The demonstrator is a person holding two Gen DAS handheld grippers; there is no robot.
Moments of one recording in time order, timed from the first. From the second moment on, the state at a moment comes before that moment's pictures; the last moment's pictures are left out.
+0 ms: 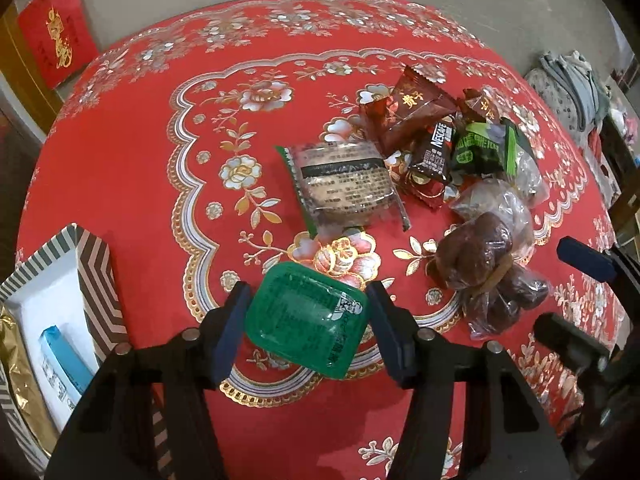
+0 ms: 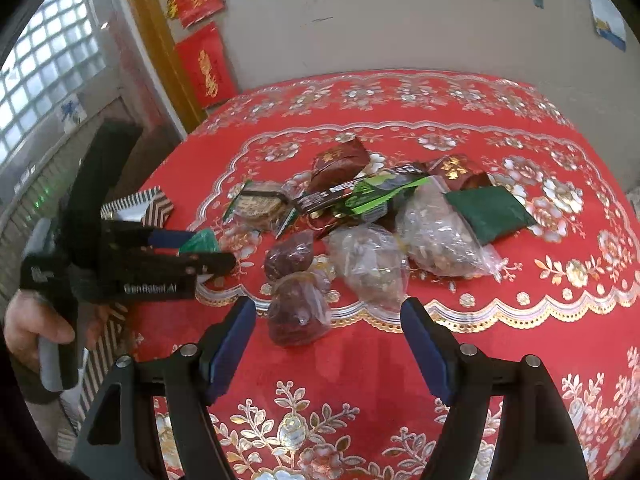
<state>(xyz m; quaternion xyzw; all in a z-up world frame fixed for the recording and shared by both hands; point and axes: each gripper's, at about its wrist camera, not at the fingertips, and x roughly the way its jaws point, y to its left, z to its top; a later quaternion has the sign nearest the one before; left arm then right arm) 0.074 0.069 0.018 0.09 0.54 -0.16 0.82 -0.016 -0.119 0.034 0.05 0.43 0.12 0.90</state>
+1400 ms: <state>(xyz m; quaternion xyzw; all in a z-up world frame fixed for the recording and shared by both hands) 0.018 0.096 0.064 0.05 0.48 -0.13 0.86 -0.024 -0.074 0.048 0.00 0.39 0.16 0.91</state>
